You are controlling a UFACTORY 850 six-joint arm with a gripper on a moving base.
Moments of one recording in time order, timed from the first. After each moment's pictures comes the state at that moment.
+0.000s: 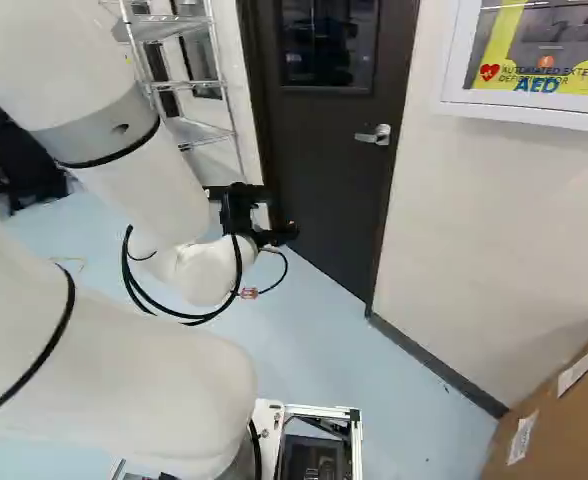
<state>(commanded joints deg) 0.0 16.0 -5.0 0.0 50.0 0.0</state>
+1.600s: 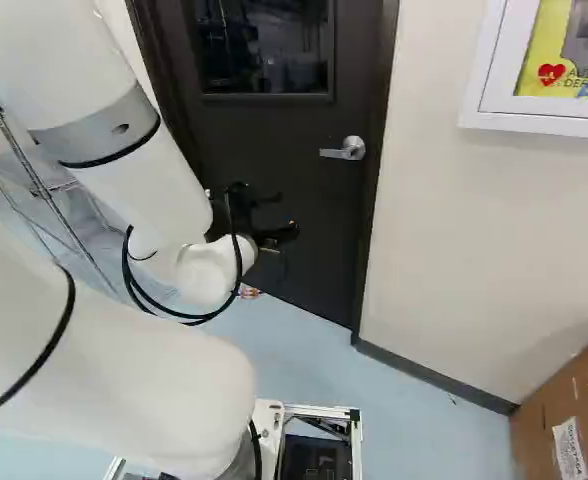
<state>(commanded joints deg) 0.0 16.0 -5.0 0.0 50.0 0.0</state>
